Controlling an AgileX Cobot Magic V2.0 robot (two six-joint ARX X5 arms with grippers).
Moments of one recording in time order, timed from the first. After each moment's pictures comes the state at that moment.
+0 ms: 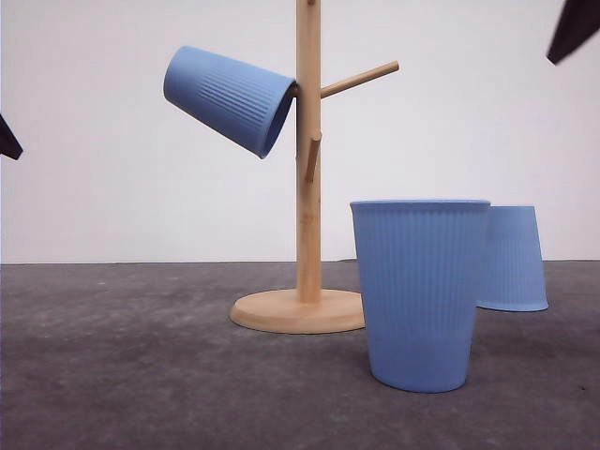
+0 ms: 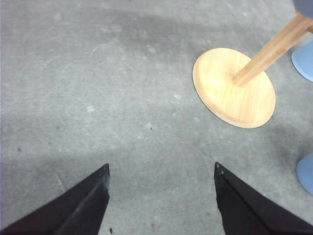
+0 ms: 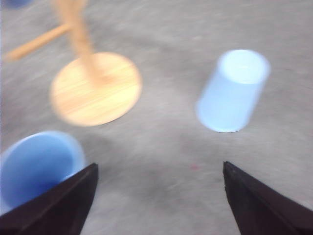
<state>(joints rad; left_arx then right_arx) -0.12 0.71 0.58 -0.49 0.31 -0.15 0.29 0.75 0.80 -0.66 -0.09 0.03</state>
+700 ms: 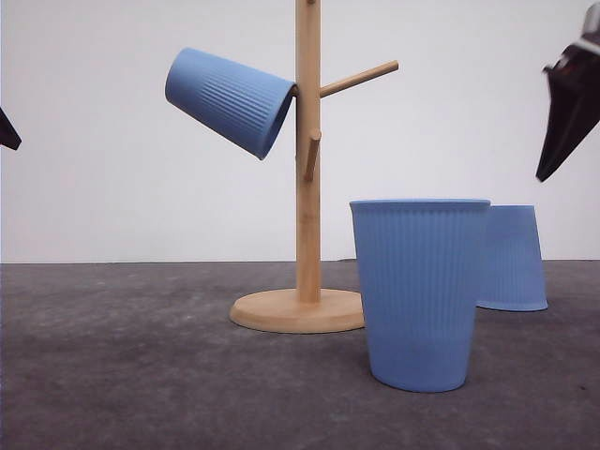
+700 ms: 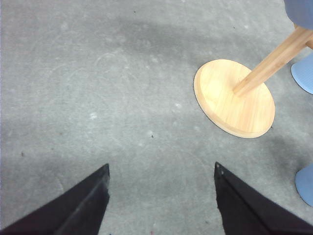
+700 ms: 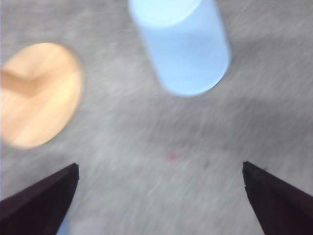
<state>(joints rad) -0.12 0.70 0.58 -0.48 0.29 -0.18 -0.01 1.23 0.88 -0.56 -0.33 0.12</state>
